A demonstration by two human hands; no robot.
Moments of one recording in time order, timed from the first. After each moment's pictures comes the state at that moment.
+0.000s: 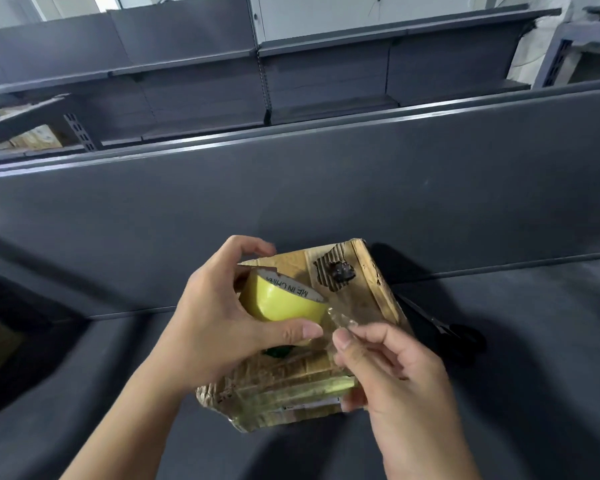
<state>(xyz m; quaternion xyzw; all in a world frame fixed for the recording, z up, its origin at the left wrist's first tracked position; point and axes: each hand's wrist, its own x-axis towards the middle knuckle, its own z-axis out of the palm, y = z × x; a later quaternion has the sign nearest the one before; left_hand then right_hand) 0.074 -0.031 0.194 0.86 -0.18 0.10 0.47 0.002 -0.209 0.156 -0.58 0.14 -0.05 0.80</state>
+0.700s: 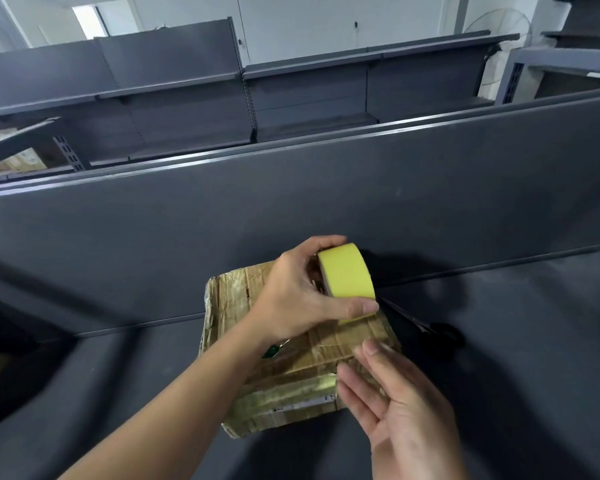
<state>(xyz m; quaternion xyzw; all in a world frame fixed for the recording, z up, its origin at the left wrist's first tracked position) 0.116 -0.108 0.166 0.79 -0.25 0.01 0.55 -0.018 -0.216 0.151 -0.35 0.31 -0.04 0.88</state>
